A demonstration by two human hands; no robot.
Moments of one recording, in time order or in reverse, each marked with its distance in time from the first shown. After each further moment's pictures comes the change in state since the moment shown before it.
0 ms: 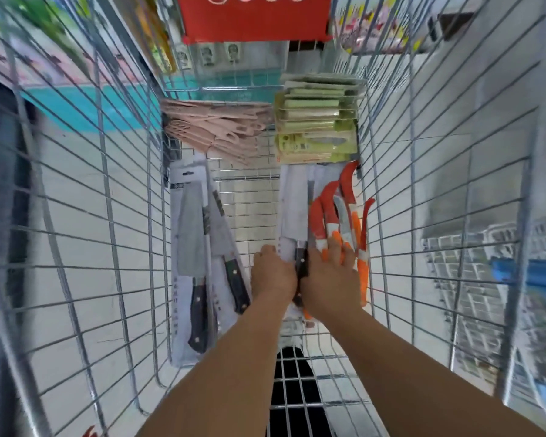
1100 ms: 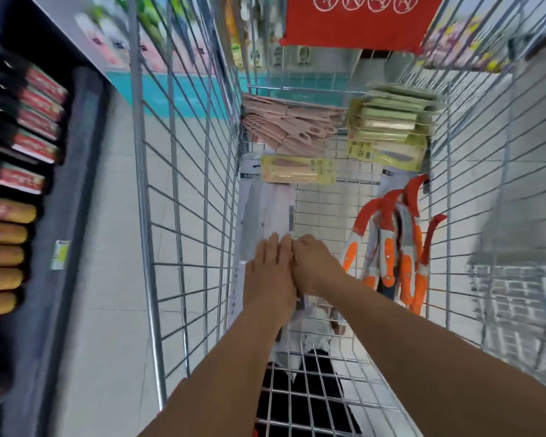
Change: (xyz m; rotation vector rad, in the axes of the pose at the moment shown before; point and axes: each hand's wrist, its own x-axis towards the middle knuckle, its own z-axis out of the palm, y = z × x) left_hand -0.024 -0.062 -0.093 0.522 -0.012 0.239; right_hand 0.024 -0.105 0.014 -0.011 -0.286 -0.445
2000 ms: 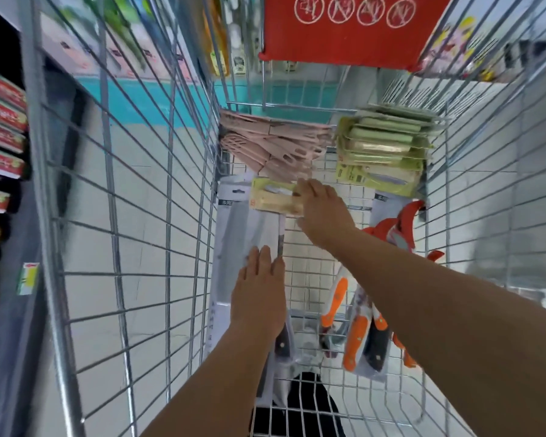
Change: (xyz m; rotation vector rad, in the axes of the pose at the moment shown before) left_hand 0.054 0.014 -0.007 0.171 0.042 0.092; right_hand 0.110 0.059 -0.078 -0.239 0.292 -0.016
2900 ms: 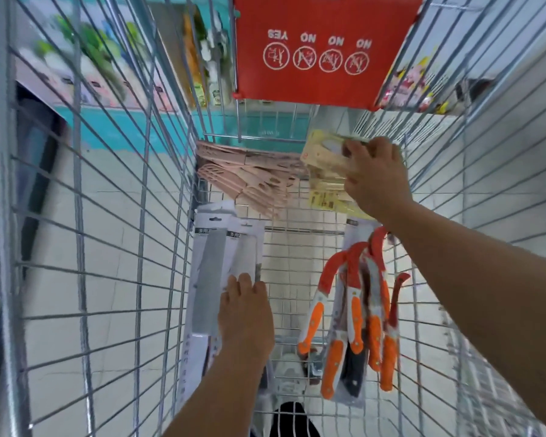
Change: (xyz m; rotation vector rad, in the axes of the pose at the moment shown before) left_hand 0.011 0.023 -0.010 0.077 -0.032 -0.106; right_hand 0.004 0.089 -0.113 -0.201 0.401 0.143
